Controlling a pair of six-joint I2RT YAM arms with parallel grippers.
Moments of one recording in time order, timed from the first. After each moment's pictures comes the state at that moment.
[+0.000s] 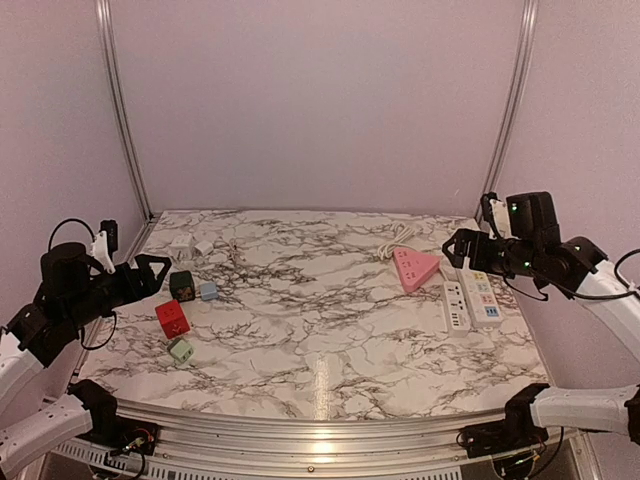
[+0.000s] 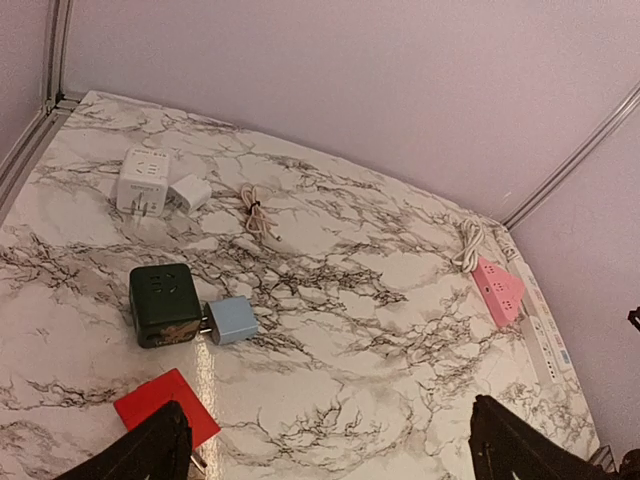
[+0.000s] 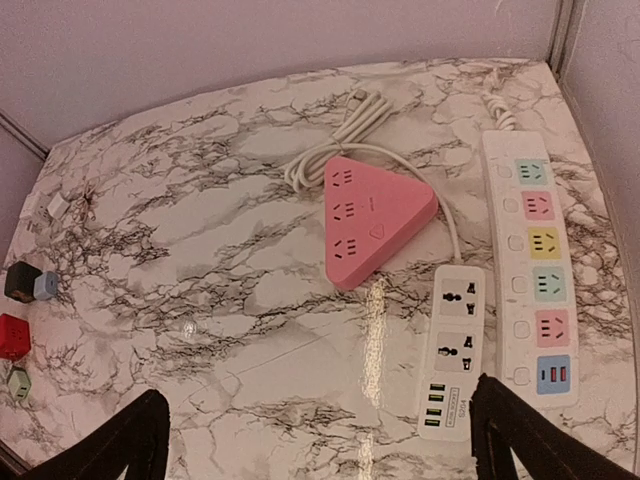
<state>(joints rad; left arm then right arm) -0.38 0.56 0.54 -0.35 0.02 -0.53 0.40 0.97 0.97 -0.63 0.09 0.40</state>
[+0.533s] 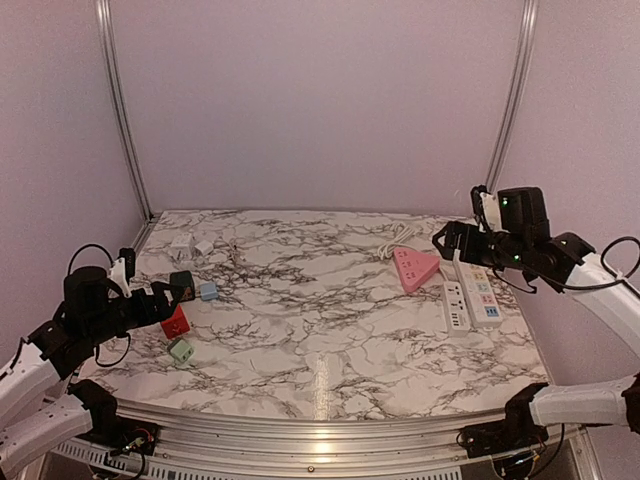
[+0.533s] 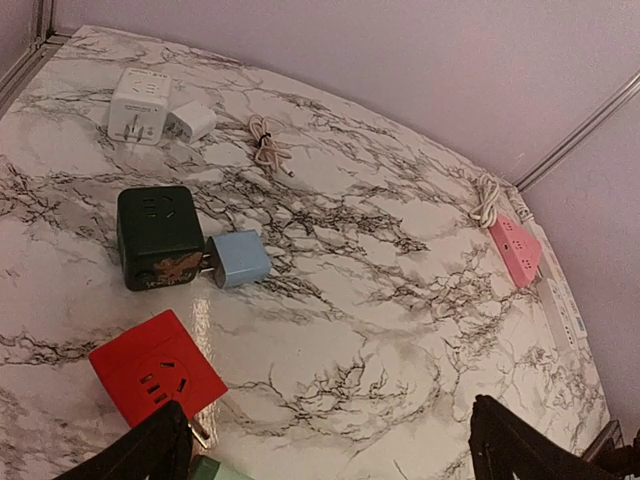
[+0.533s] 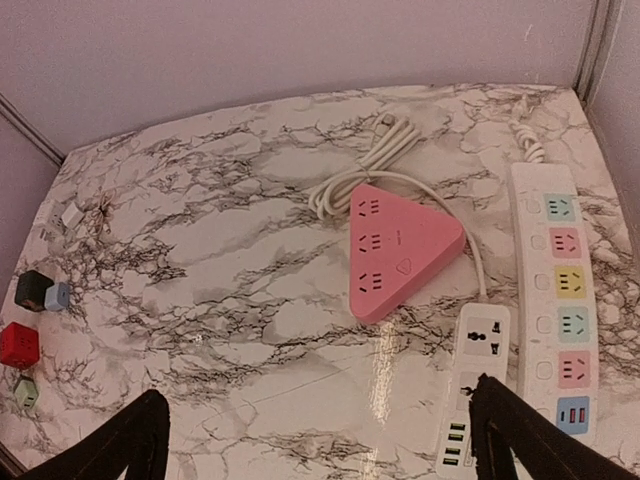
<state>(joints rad) -0.38 0.54 0.39 -0.27 0.07 -0.55 0.40 1.00 0.97 -0.52 0.04 0.38</state>
